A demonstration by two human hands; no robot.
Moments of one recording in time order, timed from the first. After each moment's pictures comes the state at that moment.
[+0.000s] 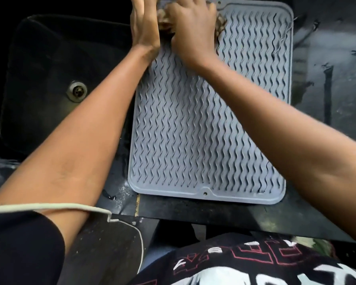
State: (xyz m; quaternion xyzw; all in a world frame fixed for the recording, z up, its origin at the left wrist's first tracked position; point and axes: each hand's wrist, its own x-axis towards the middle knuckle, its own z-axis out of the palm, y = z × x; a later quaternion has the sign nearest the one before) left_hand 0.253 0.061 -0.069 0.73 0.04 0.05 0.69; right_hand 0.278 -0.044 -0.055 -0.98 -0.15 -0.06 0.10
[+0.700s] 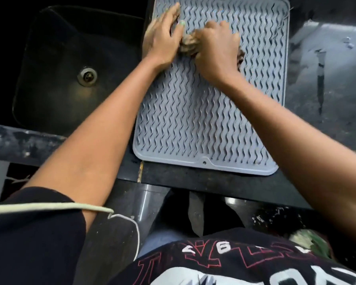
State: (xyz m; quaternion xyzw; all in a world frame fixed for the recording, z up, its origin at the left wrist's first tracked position) left_hand 0.223 0.054 -0.074 0.90 0.02 -0.01 0.44; right_hand 0.198 -0.081 -0.044 -0.98 -0.11 -0.04 0.15
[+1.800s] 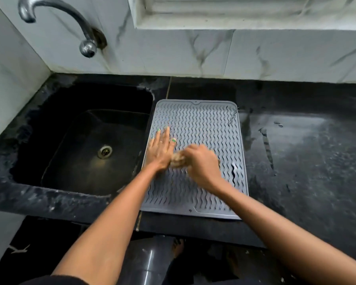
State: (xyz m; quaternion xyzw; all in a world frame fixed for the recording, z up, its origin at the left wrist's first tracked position) left_hand 0.139 0.040 -0.071 0.98 0.01 -0.09 0.20; right_hand 0.096 -0.117 -0.017 -0.95 -0.18 -0.02 0.25
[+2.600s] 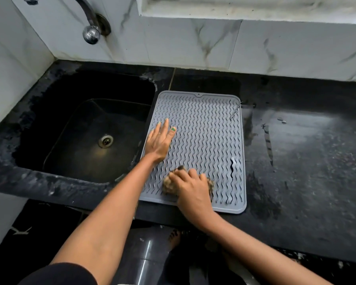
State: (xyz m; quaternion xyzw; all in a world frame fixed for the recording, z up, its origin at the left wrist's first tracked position) left_hand 0.132 0.035 -0.062 0.94 0.07 -0.09 0.31; right_hand 0.010 -0.110 -0.037 -0.96 -0.23 -0.01 0.16
